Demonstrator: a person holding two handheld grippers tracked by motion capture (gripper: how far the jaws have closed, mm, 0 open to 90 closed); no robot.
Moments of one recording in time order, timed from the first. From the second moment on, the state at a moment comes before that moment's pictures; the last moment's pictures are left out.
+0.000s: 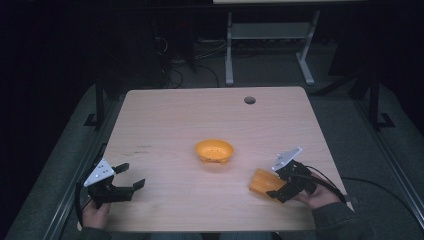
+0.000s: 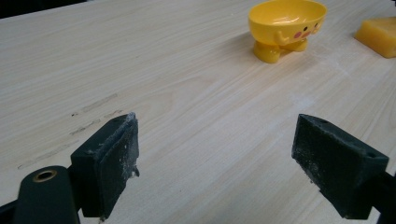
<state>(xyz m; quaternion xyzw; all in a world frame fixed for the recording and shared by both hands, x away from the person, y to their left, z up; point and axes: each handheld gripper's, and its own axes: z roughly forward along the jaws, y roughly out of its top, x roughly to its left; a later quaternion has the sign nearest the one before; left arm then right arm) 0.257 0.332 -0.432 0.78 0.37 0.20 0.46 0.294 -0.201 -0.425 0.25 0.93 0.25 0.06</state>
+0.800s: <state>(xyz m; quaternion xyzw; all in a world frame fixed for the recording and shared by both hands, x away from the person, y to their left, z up) 0.257 0.333 -0.432 0.78 0.37 0.20 0.47 0.308 -0.183 -0.442 0.24 0.95 0.22 0.04</state>
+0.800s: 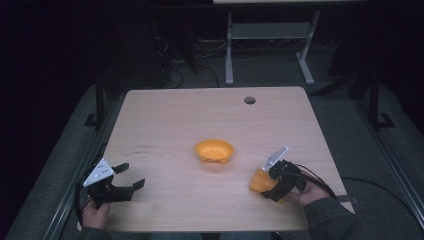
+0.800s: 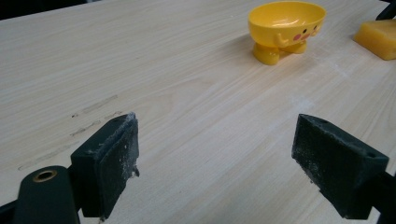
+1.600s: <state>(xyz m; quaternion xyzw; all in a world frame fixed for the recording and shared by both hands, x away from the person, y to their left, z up) 0.256 0.334 -0.431 0.77 0.37 0.20 0.47 0.307 -0.181 -0.450 0.23 0.95 0.21 0.05</state>
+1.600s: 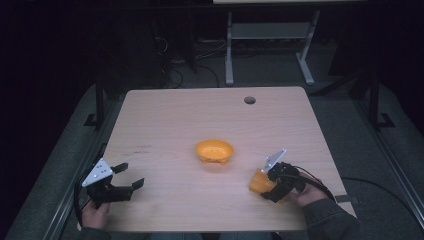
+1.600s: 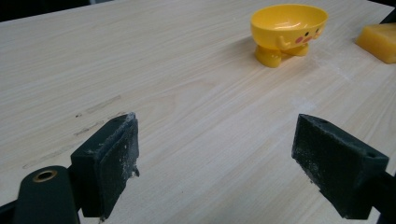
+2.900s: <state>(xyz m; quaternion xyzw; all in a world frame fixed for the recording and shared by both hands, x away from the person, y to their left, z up) 0.257 0.338 -0.430 0.76 0.38 0.20 0.48 0.325 -0.178 -0.406 0.22 0.94 0.24 0.06</state>
